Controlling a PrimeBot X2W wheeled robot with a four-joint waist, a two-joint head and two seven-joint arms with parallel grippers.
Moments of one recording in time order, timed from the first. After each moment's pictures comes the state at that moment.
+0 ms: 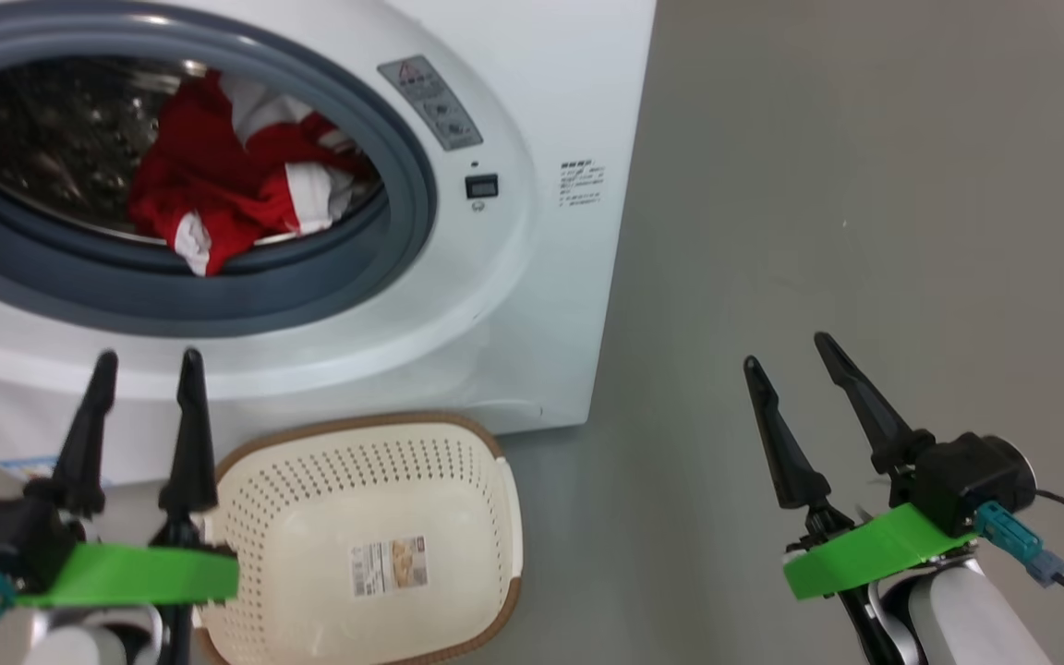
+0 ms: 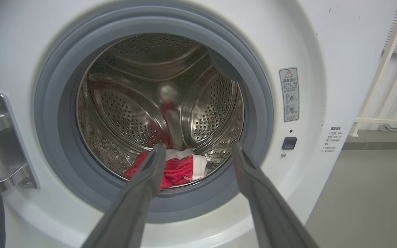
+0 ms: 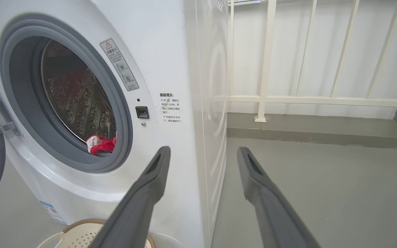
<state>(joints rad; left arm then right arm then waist) -0.20 0.08 0.11 0.14 -0.23 -0.13 -0.26 -0.16 -0.05 0.12 0.17 0.24 0.12 -0.26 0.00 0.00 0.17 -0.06</state>
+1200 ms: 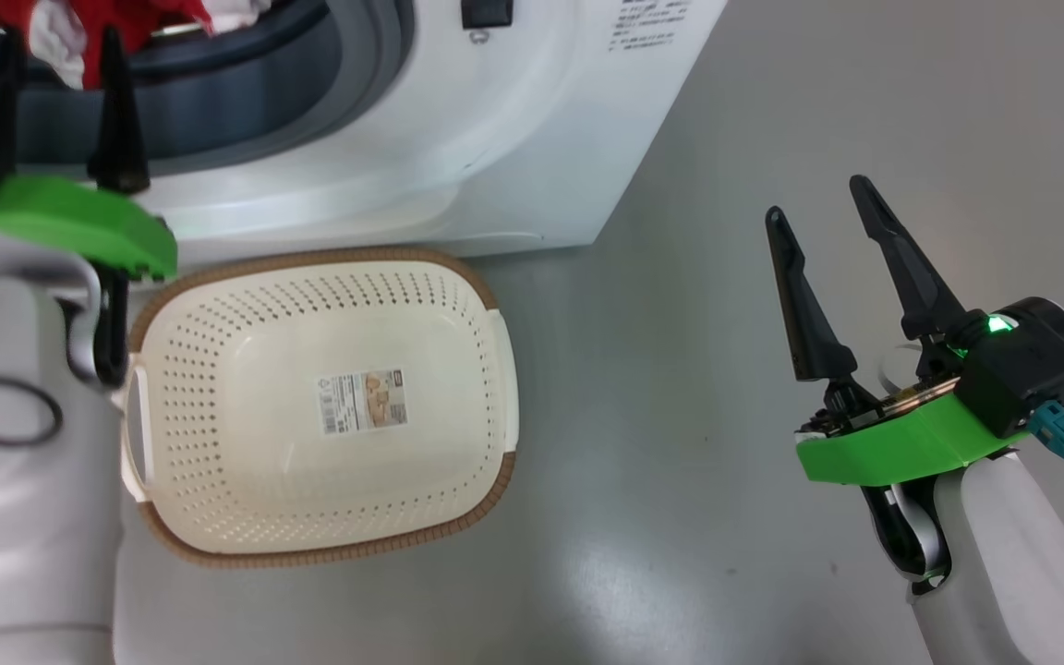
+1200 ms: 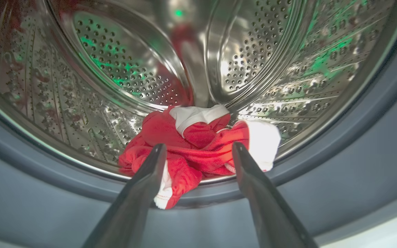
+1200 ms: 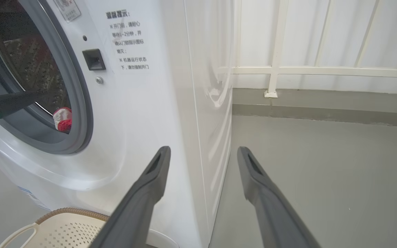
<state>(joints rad) -0.94 0.12 0.09 0.76 -0.12 -0.11 -0.25 -0.36 -0.07 0.11 0.09 0.23 0.12 -0.26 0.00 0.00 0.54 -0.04</state>
